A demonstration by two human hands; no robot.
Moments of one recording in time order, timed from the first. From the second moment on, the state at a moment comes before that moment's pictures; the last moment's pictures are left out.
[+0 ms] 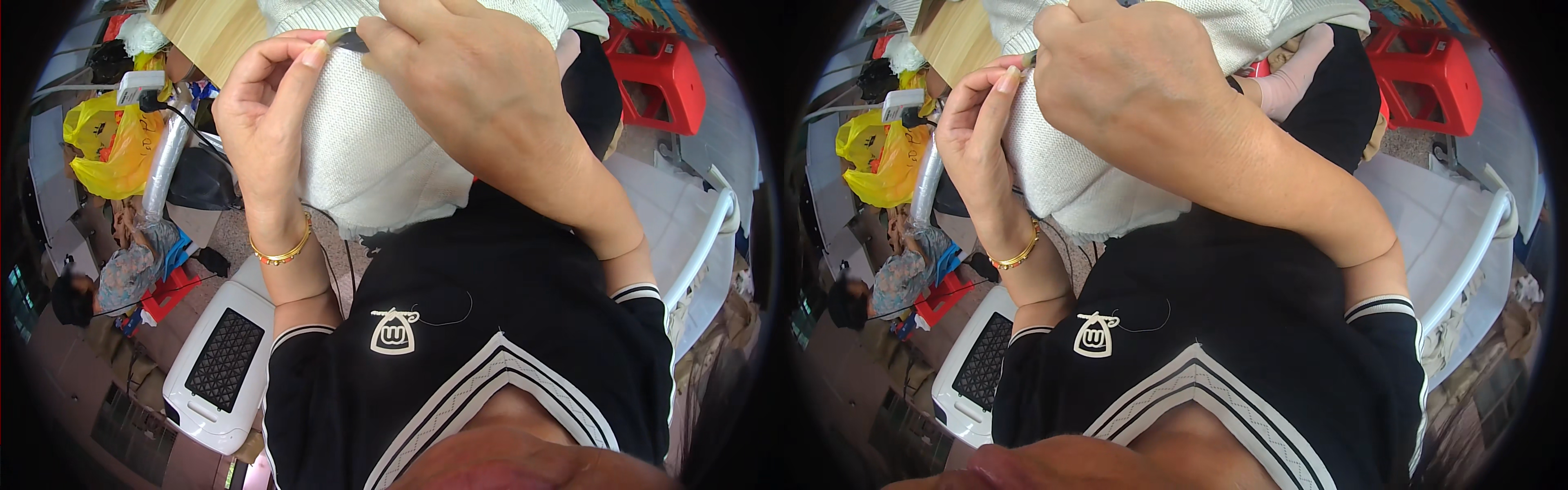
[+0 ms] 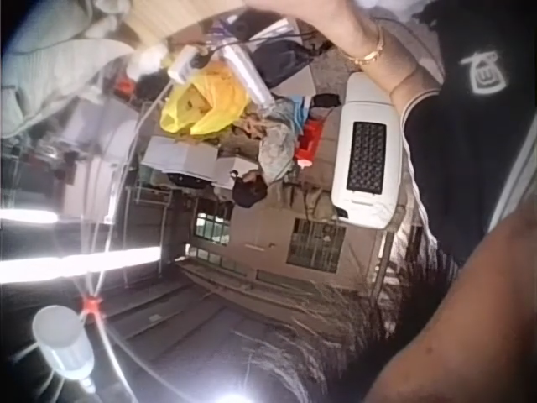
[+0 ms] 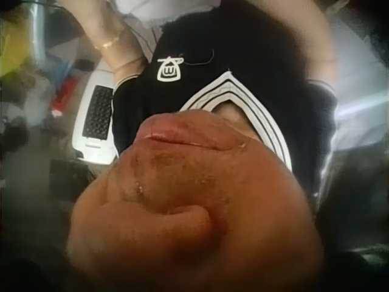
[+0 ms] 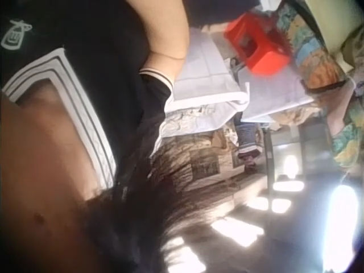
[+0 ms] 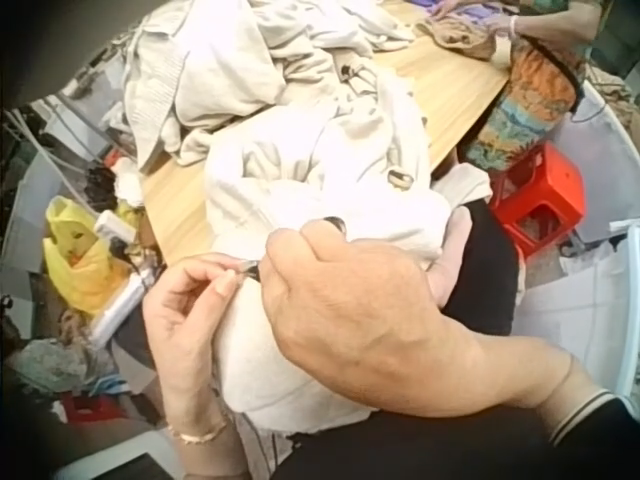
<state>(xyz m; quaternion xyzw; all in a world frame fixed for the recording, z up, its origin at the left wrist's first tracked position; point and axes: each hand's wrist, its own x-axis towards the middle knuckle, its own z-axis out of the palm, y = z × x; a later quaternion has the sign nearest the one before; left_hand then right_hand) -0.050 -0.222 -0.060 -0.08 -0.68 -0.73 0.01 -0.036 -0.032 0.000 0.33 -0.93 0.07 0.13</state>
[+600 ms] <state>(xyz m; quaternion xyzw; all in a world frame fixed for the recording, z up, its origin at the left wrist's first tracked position) -0.051 -0.224 -0.064 -0.09 -0.69 -0.72 0.04 -0.039 -0.034 -0.014 0.32 -0.93 0.07 0.16</state>
